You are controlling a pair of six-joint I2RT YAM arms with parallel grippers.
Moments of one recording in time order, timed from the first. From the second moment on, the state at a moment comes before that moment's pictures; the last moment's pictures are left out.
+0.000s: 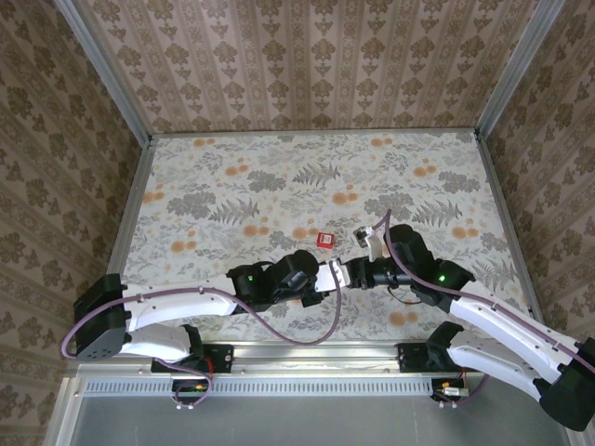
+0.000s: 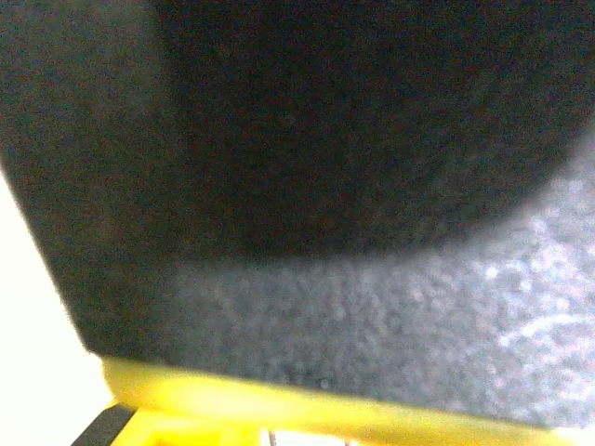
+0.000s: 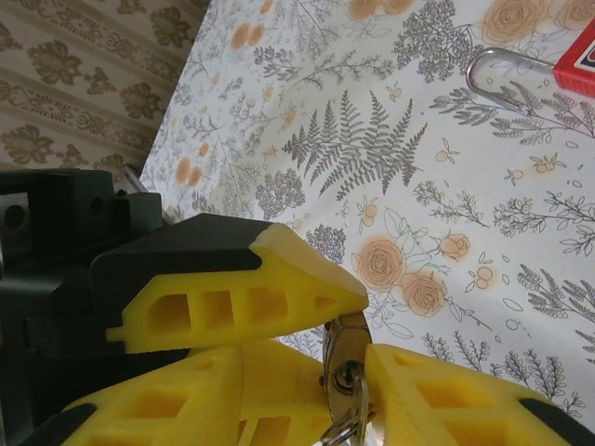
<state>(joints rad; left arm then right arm) -1.29 1.28 0.80 -0.14 -0.13 0.30 0.67 0.86 0.62 -0.39 -0.43 0.60</state>
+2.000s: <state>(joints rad) -1.26 1.30 0.78 -0.07 -0.09 0.27 0.59 0.79 0.63 -0.43 -0.39 0.66</state>
